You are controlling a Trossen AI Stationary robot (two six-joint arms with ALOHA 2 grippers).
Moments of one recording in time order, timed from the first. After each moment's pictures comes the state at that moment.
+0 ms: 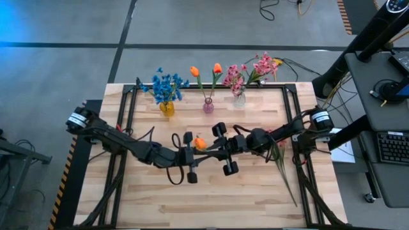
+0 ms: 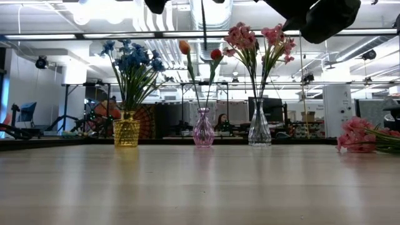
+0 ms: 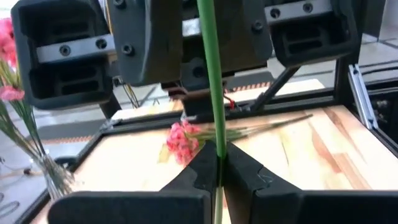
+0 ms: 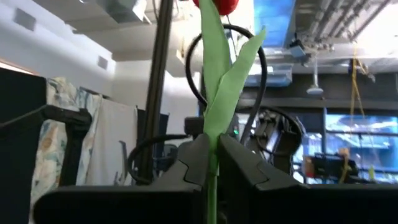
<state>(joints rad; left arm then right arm) -0.40 1.53 0.92 0.47 -0.54 0.12 0.17 1.79 0.88 1.49 -0.14 -0.05</state>
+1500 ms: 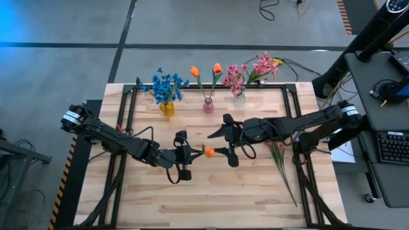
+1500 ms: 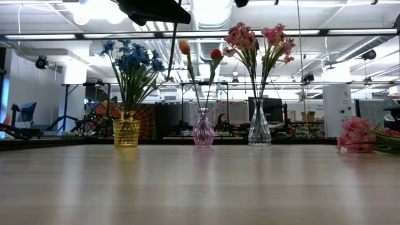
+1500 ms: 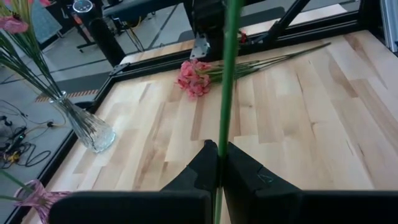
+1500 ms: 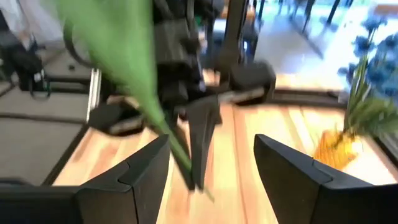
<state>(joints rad) -0.40 1.44 0.92 0.08 -0.59 0.02 0.17 1.43 1.17 -0.03 0.09 0.01</state>
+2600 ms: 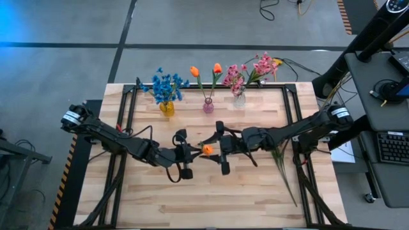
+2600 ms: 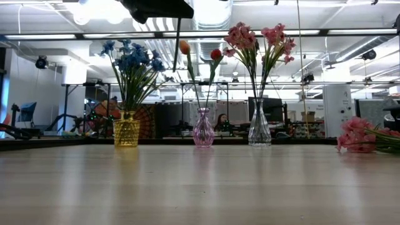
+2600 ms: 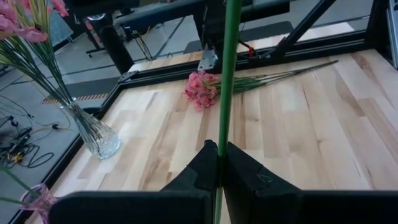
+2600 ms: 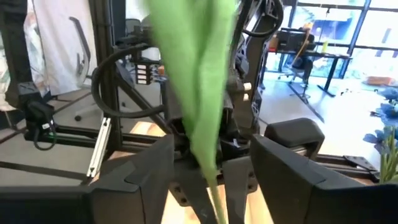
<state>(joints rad) -0.40 1.44 0.92 0.14 -0.62 0.02 0.23 1.55 1.08 0.46 0.11 -0.07</state>
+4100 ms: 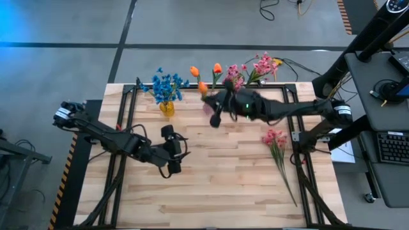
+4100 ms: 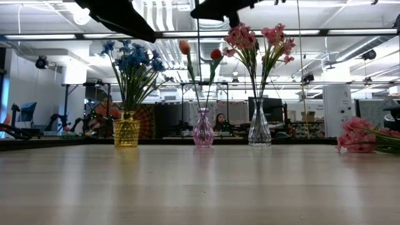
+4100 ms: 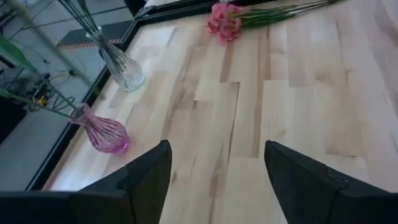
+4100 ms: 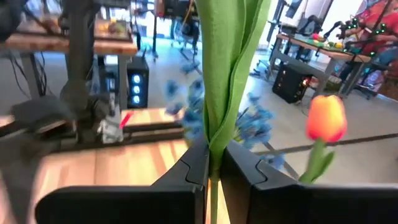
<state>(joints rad) -0.42 1.29 0.91 -0.32 -0.67 -0.18 -0.11 1.52 1.23 0.18 0.26 -0.13</state>
